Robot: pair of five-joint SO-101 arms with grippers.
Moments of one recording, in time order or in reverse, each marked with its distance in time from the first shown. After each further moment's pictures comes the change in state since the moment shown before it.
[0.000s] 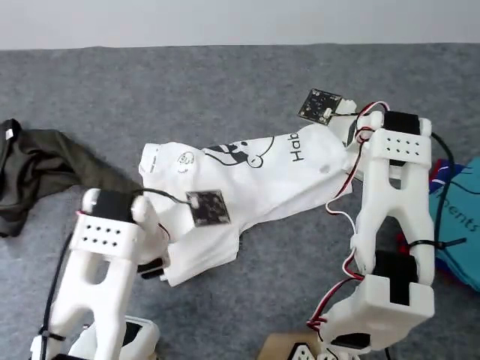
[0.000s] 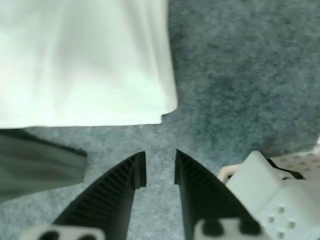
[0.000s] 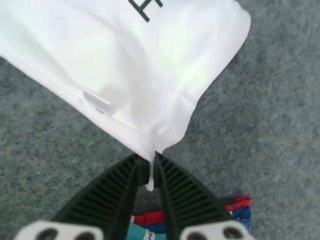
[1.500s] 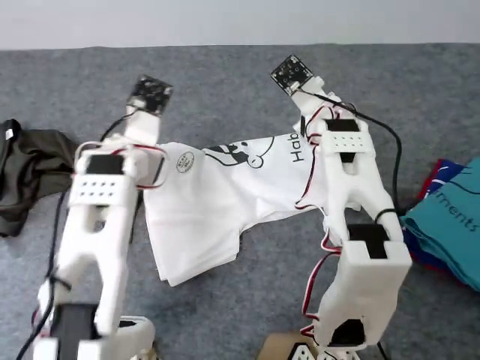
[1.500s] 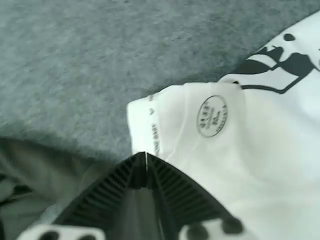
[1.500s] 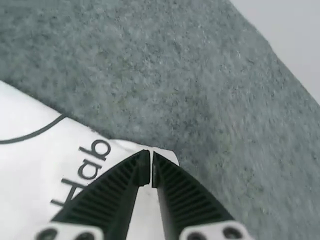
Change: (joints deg) left arm -9.3 22.1 -13.9 -44.5 40.9; right arm -11.2 16.4 0.0 -41.7 -28.0
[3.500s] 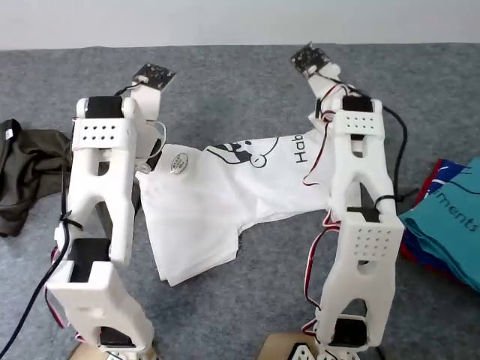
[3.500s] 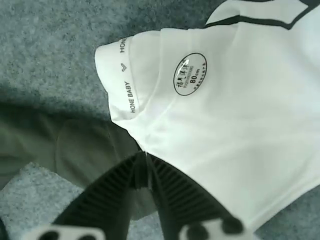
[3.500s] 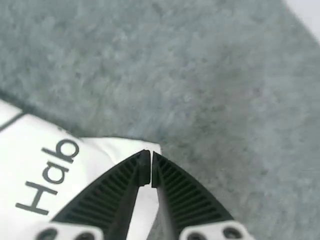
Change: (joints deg) left arm -2.3 26.0 -39.6 38.6 0.2; right arm 4.0 18.3 -32.9 22.3 -1.6
